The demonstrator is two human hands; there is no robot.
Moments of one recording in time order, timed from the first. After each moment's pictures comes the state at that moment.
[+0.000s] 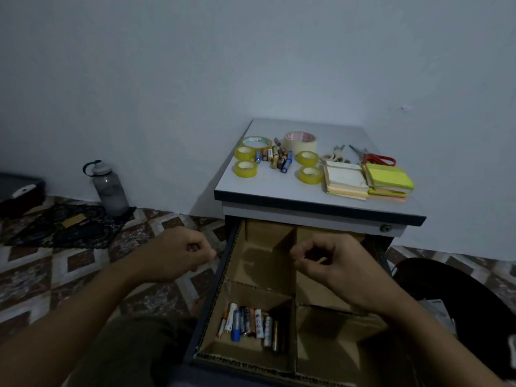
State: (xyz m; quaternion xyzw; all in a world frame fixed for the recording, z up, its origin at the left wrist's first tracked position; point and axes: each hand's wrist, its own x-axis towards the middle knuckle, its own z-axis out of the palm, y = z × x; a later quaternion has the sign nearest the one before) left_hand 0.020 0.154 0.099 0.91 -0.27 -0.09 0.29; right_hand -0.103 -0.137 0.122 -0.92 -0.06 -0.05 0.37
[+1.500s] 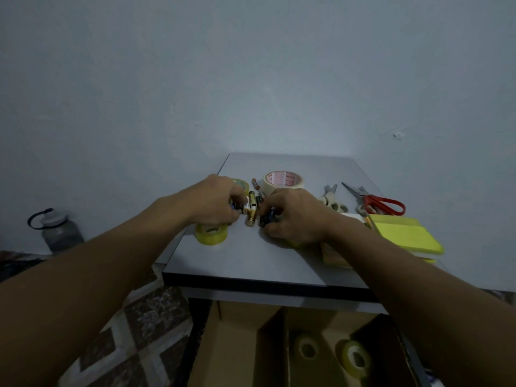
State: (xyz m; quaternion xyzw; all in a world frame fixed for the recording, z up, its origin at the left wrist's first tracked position) left_hand 0.218 -0.007 0.185 0.93 -0.35 0.03 0.11; right_hand 0.128 -0.192 0.179 -0.98 -0.12 -0.06 0.15
